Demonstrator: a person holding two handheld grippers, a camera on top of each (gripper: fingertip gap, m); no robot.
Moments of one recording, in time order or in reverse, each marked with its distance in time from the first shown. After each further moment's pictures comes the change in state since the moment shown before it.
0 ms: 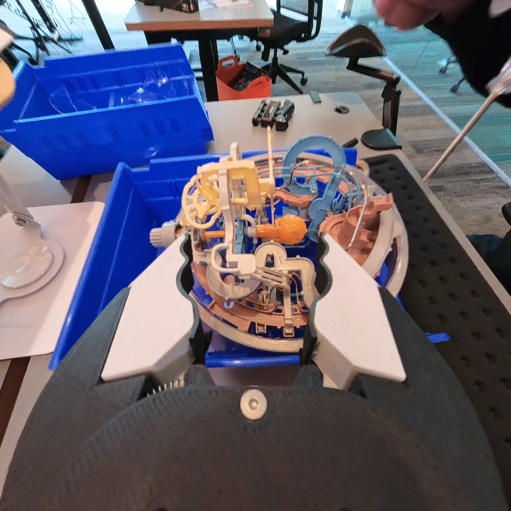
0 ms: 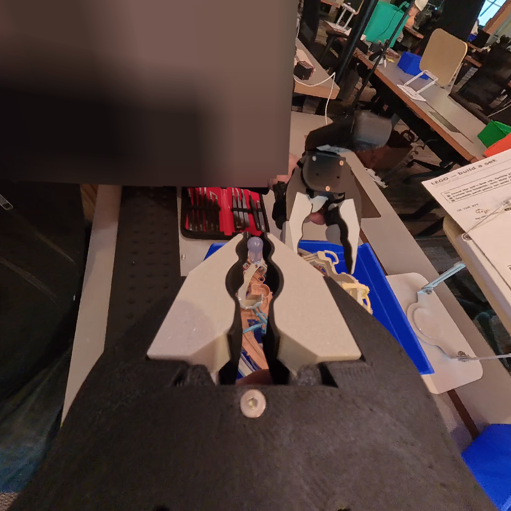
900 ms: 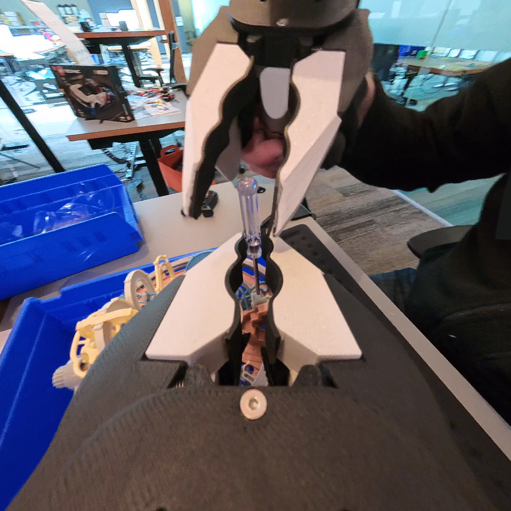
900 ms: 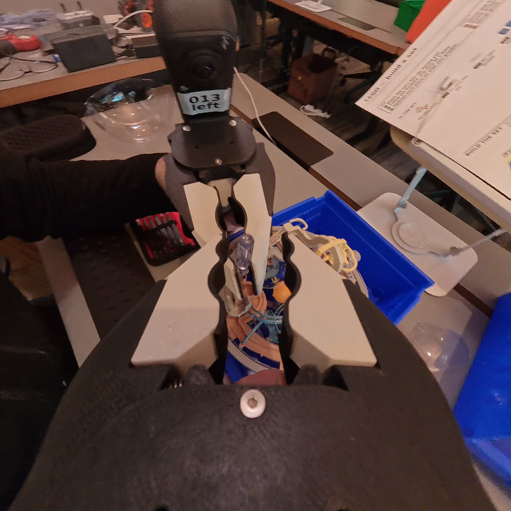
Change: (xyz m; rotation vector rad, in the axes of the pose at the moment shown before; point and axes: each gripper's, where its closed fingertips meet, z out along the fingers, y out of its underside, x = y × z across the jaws) left arm 0.096 -0.082 0.014 0.225 0.217 0.105; right arm 0.041 0.012 0.012 -0.101 0.302 0.349
